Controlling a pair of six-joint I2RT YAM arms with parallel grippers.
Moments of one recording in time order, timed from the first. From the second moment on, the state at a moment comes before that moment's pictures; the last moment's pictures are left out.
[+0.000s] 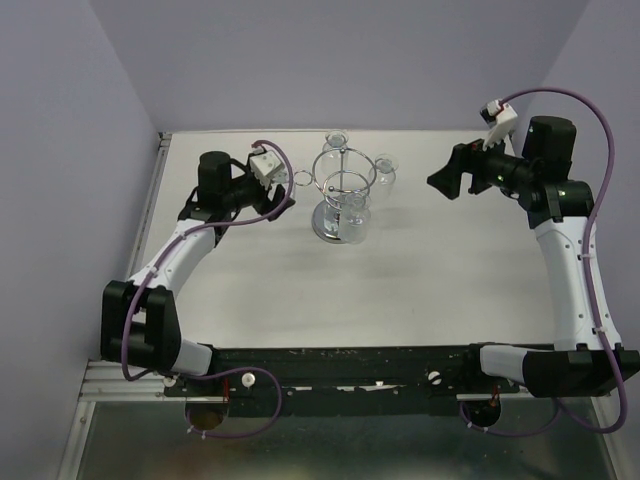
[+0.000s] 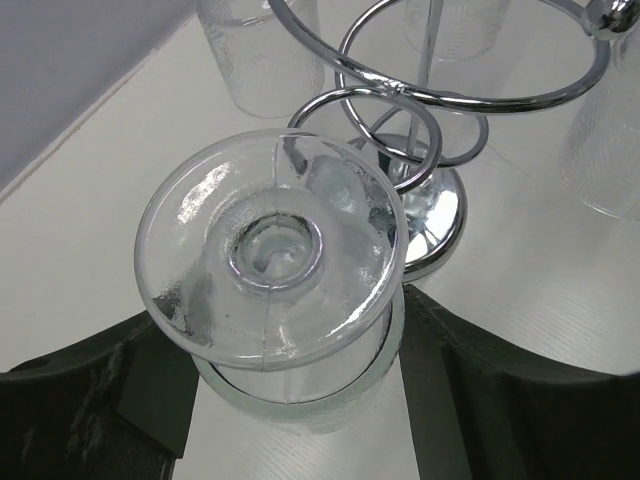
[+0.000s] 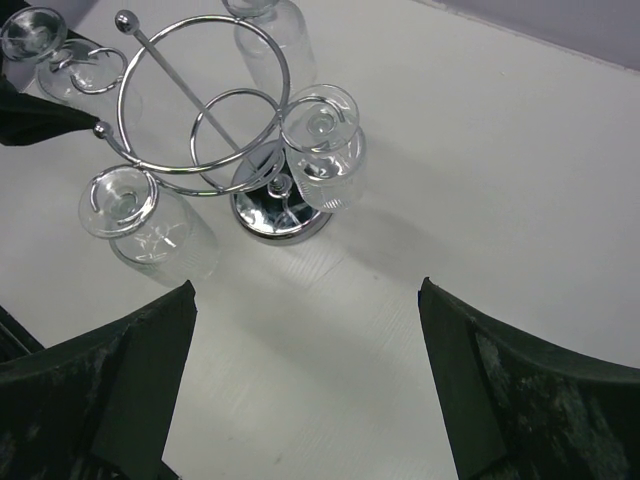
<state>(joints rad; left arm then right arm) -0.19 1.42 1.00 0.05 0.71 0.36 0.00 1.25 1.50 -0.74 -0.63 -0.12</state>
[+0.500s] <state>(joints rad) -0.16 1.30 1.35 -0.38 0.61 0.27 0.09 1.14 1.40 -0.49 -0.49 -0.24</state>
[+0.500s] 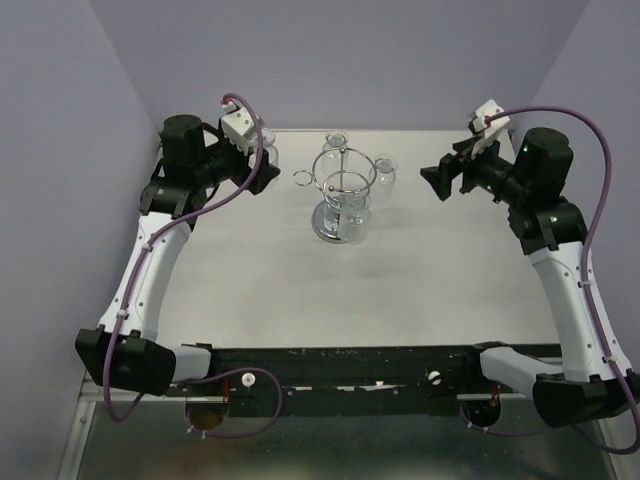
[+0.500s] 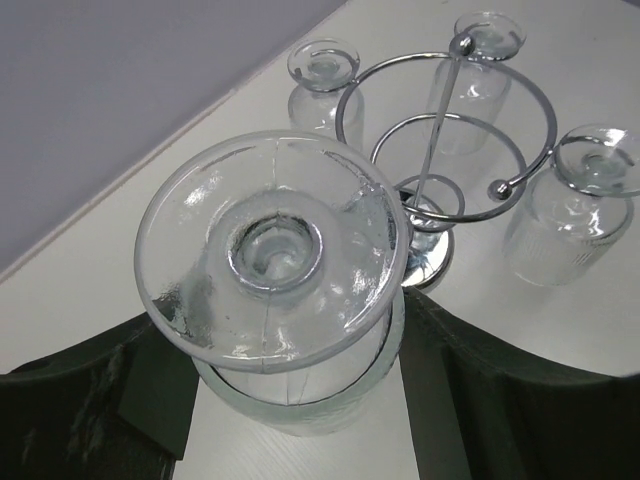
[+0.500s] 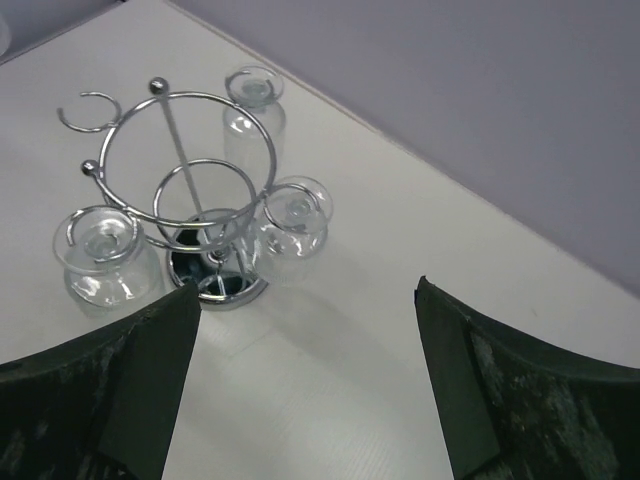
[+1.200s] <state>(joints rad) 0.17 1.30 1.05 -0.33 1.16 -0.71 0.91 1.25 1.35 -0.28 -0.11 -0.66</state>
